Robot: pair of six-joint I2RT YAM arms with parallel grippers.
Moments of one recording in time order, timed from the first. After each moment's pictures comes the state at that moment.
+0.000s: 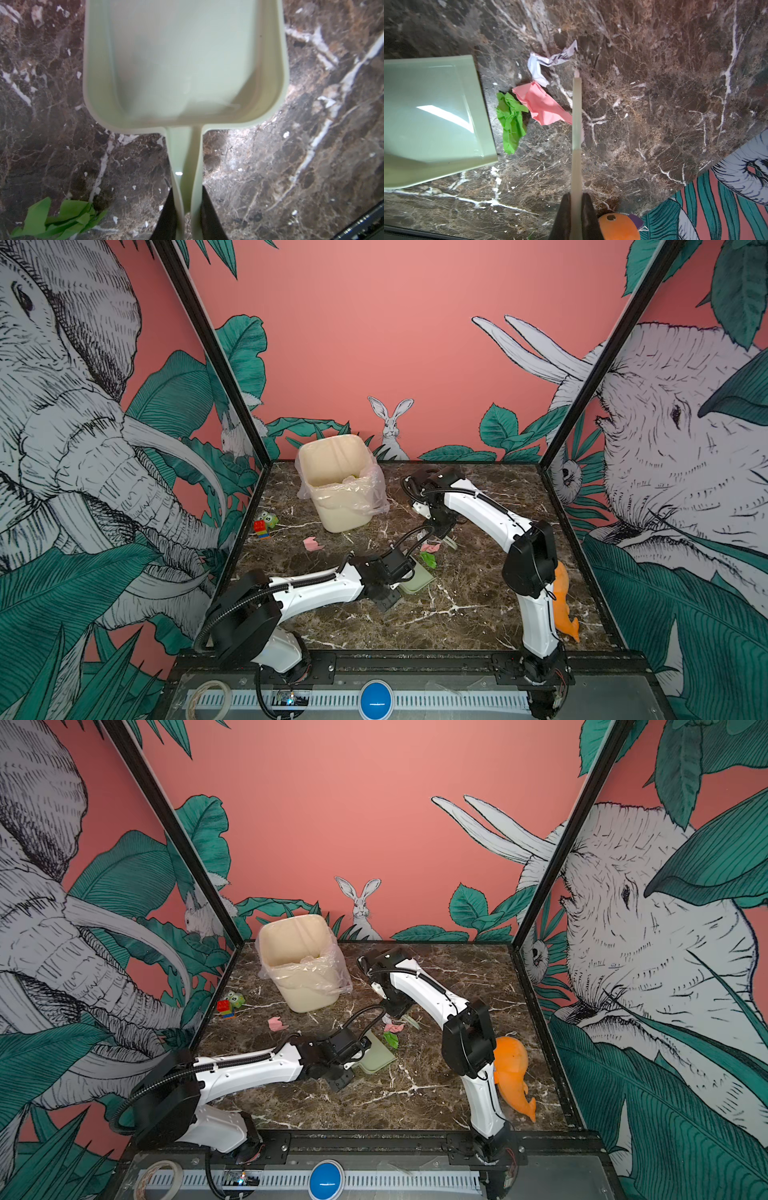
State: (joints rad) left arm -1.02 1.45 0.84 -0.65 -0.12 -0.07; right arm 0.69 2.07 1.97 -1.46 0.22 -0.18
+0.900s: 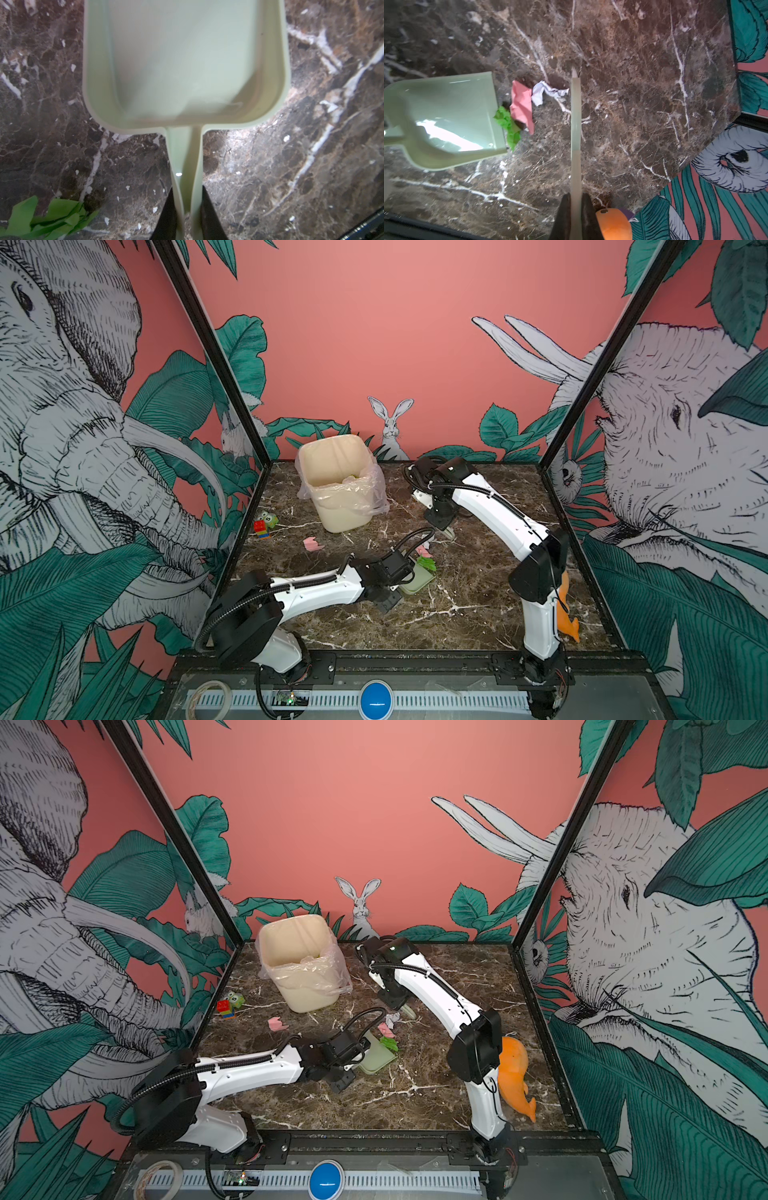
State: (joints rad) left arm -1.03 1.46 0.82 -0.63 -0.12 -0.13; right arm 0.69 2.07 2.14 -1.52 0.30 -0.17
